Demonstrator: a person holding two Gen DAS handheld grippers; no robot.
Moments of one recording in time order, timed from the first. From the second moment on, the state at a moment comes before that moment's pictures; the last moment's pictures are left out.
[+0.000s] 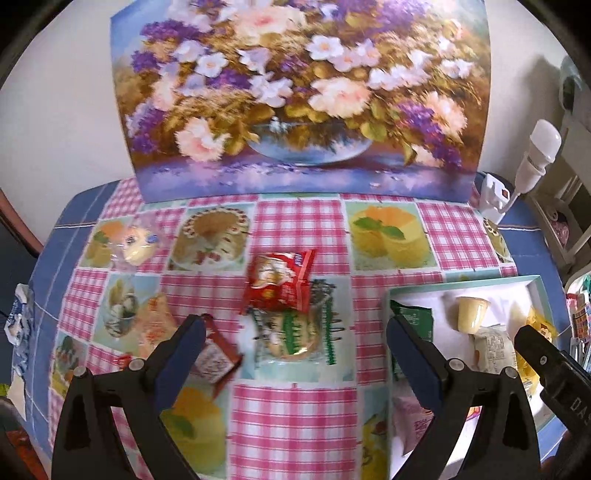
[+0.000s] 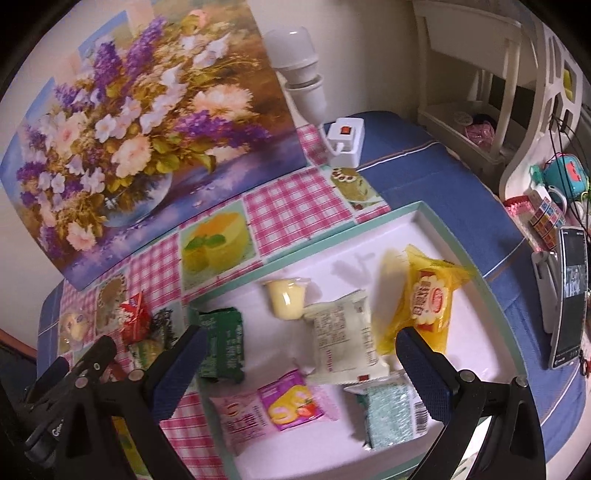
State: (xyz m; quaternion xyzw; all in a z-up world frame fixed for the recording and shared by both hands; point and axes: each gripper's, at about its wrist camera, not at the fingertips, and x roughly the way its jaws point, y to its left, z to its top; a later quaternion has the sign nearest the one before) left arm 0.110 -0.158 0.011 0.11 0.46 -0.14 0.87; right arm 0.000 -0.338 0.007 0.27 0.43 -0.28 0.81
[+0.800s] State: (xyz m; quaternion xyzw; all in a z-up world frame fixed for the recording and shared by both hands) left arm 0.150 -0.018 0.055 0.03 0.48 -0.06 0.88; right arm 0.064 -0.233 0.025 0.22 0.46 -0.18 0.84
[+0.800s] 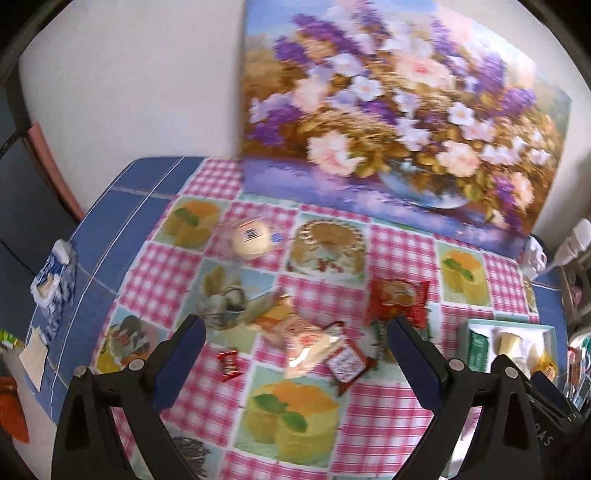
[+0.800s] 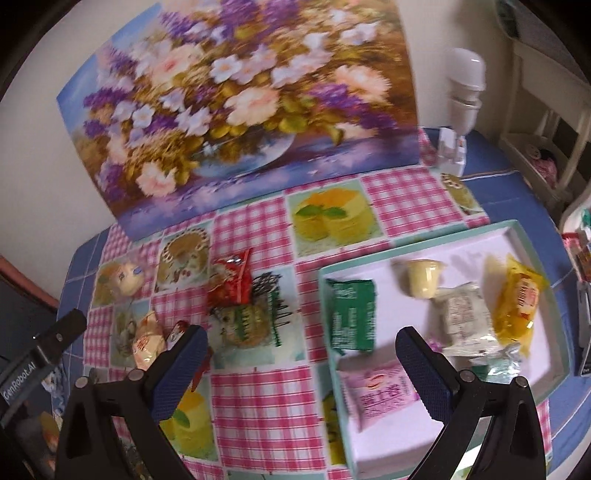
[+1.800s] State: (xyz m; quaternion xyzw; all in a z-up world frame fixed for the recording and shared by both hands) left arm 0.219 -0.007 -0.059 -0.03 0.59 -0.05 0.81; right arm 0.145 -0.190 -0.061 0.15 0.54 -0.13 0.82
